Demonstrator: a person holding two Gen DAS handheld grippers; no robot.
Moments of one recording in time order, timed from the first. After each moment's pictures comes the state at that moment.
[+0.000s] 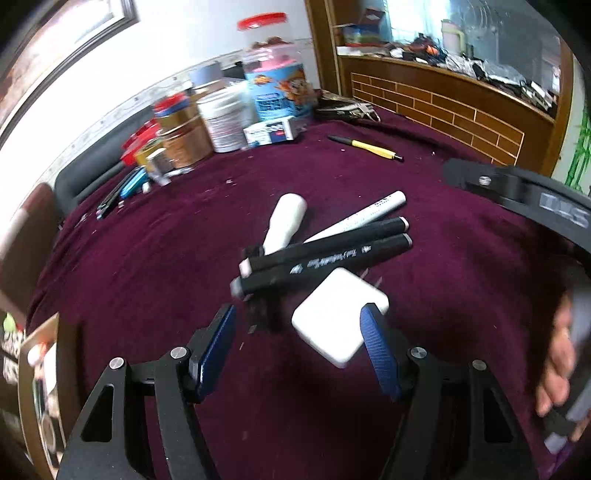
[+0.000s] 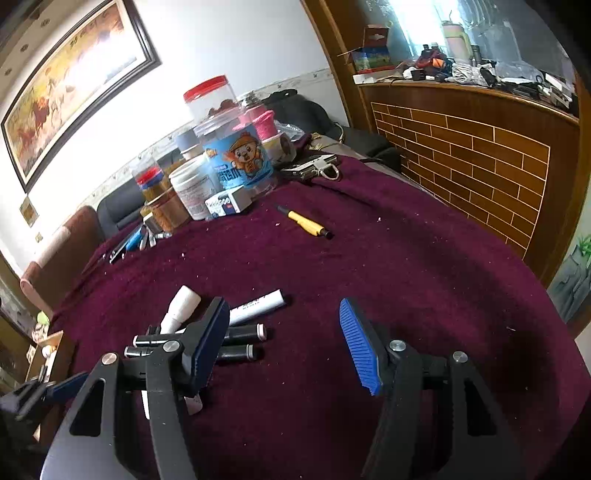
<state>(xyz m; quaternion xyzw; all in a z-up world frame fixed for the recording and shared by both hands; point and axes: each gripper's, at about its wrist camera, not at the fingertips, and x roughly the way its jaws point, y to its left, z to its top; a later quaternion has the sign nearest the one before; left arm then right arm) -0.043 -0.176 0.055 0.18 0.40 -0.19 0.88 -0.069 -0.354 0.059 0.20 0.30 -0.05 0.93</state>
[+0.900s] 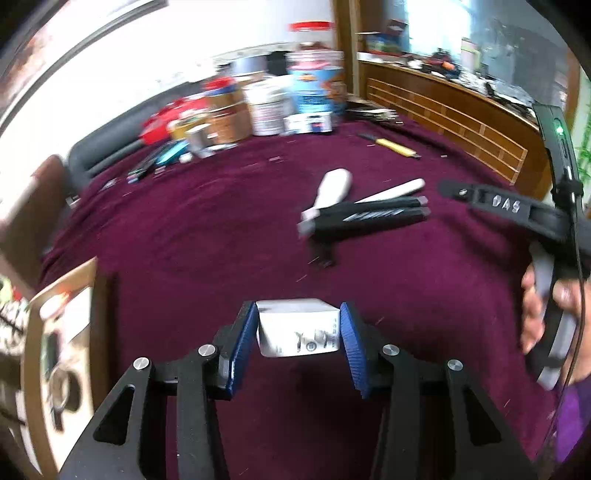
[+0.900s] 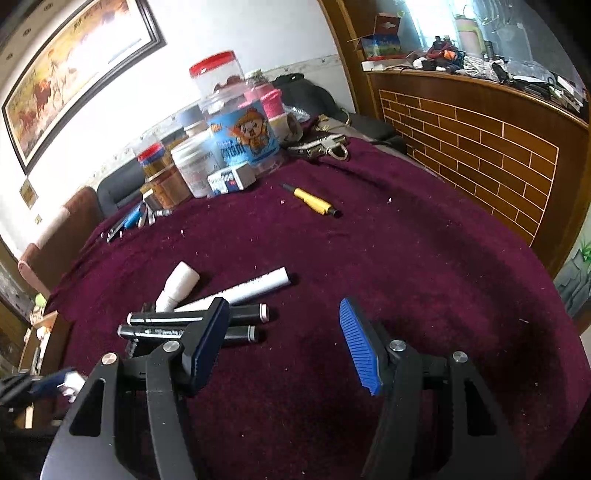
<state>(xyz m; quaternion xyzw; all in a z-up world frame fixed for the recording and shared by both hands) -0.081 -0.089 0.070 0.14 0.42 -0.16 0.88 -0.058 -0.341 0.043 0.18 0.35 -0.03 0.92</state>
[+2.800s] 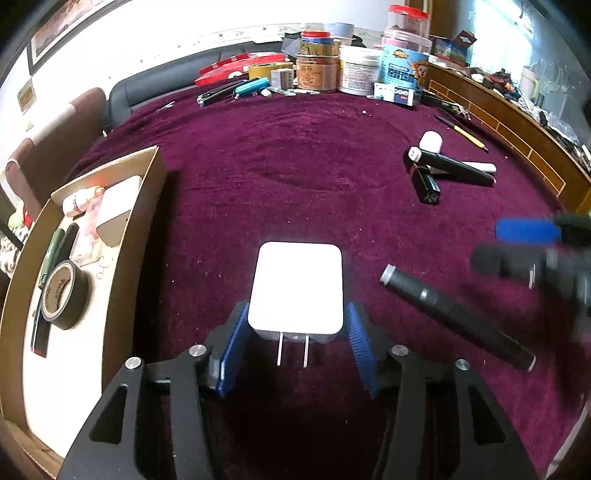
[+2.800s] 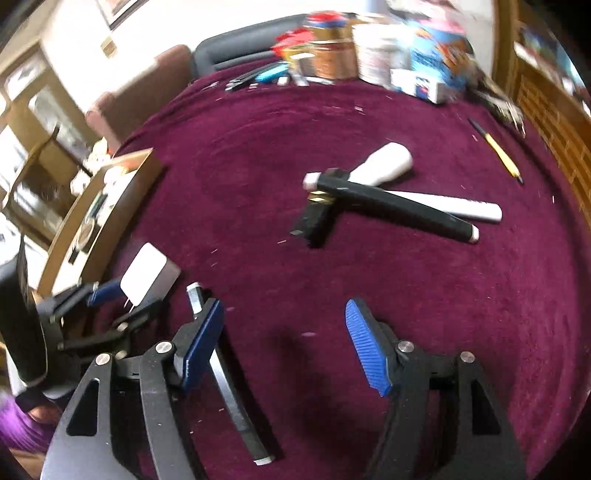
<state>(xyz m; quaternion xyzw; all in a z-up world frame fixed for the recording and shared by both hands) -0.083 -0.008 0.019 0.05 0.46 -0.10 0.88 -0.067 -0.167 0.045 0.01 0.49 0.18 0.85</state>
